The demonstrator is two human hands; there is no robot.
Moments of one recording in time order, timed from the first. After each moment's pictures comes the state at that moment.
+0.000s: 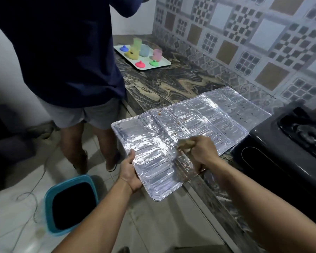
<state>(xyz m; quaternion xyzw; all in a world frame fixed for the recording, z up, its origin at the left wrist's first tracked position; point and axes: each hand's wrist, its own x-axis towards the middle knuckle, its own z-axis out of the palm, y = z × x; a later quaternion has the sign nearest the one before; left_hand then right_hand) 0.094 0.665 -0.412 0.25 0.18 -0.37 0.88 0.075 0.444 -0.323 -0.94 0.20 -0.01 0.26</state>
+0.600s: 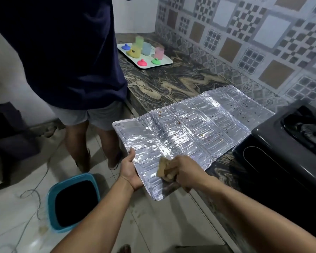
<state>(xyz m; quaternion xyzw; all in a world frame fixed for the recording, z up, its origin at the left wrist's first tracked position) 0.093 0.661 -0.413 0.23 0.16 -0.38 0.88 0.039 0.483 -0.346 -0.96 -0.02 0.16 0.21</state>
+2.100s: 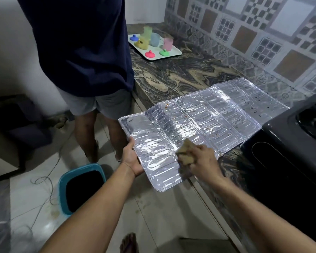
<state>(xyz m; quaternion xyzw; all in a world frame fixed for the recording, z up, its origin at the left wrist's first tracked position) 0.108 0.667 -0.412 0.28 0.21 -0.32 0.88 0.026 0.450 -0.366 -0.97 0.10 0.03 0.22</state>
